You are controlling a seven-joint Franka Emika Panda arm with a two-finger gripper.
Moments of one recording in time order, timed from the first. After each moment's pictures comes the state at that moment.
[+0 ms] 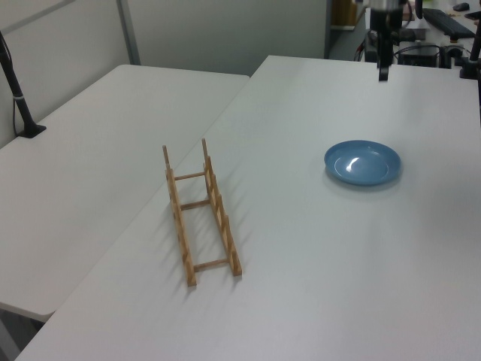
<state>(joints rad) -0.30 -0.02 0.04 -1.92 0.01 1.85 -0.50</state>
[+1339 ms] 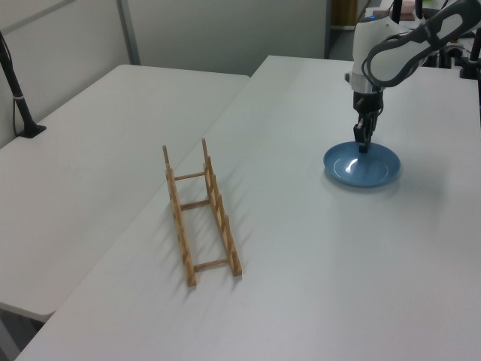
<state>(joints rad) -0.29 0.21 0.09 -2.11 0.03 2.25 -0.13</state>
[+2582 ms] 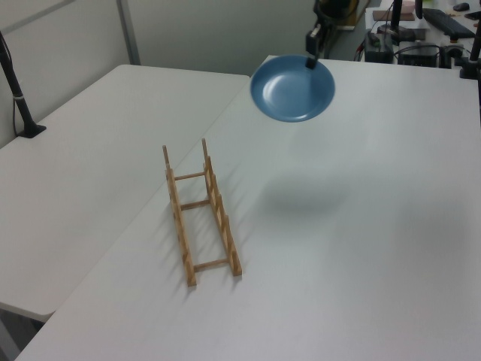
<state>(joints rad) -0.19 0.13 0.21 -1.60 -0.01 2.03 0.13</state>
